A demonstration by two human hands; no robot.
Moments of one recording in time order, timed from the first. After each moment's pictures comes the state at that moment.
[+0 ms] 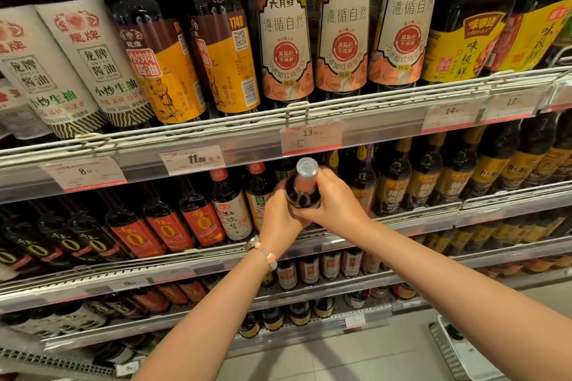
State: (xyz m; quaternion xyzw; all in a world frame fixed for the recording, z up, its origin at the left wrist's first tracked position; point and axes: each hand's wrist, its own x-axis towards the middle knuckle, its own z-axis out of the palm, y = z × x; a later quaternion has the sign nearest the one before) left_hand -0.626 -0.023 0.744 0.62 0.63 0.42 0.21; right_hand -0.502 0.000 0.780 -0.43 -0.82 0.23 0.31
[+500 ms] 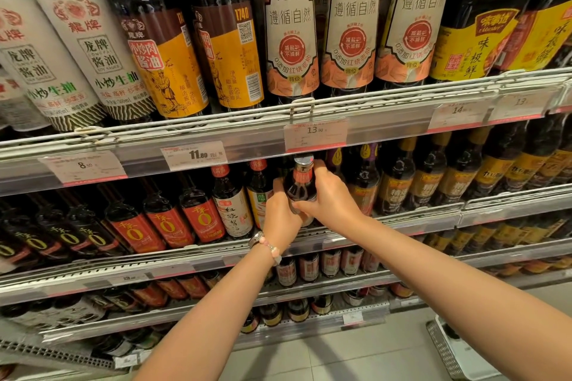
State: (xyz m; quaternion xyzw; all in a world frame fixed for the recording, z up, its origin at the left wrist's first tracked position) left_hand -0.626 -0.016 0.733 0.56 0.70 0.37 0.23; right_hand -0.516 0.010 0.774 -0.49 -0.79 0.24 0.28
